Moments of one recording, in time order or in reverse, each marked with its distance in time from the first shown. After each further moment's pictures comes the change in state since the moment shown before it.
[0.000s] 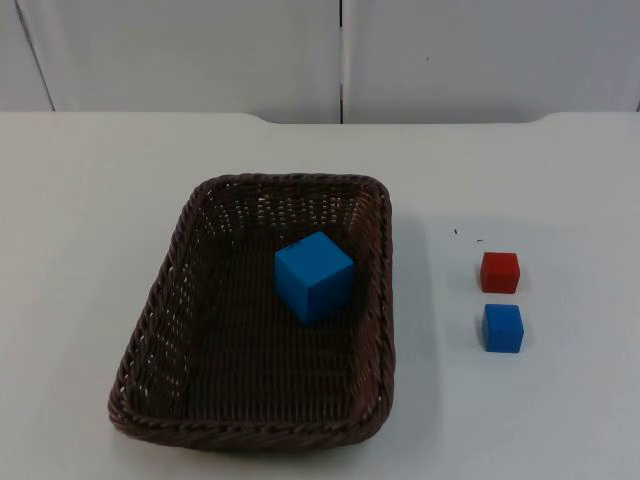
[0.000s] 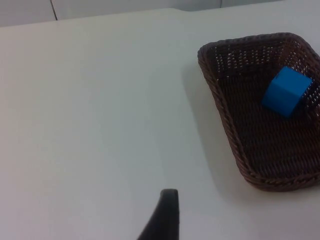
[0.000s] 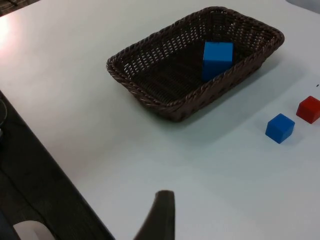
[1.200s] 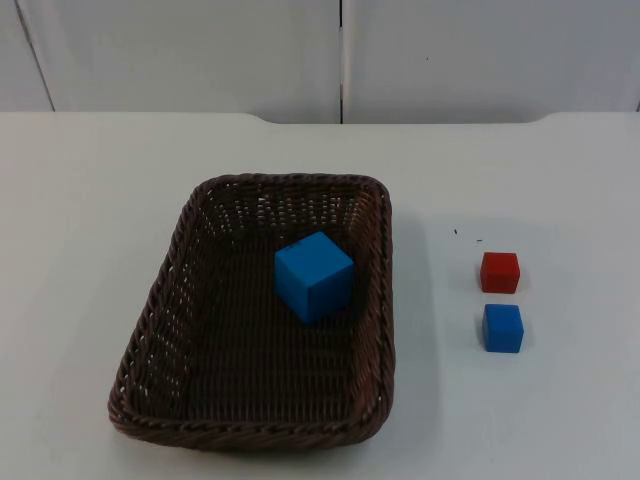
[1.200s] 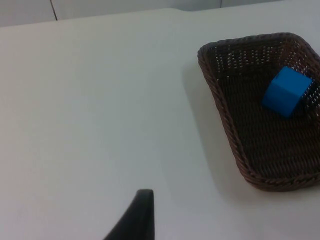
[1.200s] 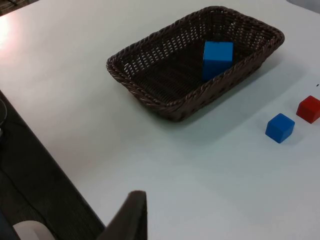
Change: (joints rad) right arm 0.000 0.000 0.000 0.000 -0.002 0.000; left arm 0.000 0.000 0.000 0.000 0.000 0.000
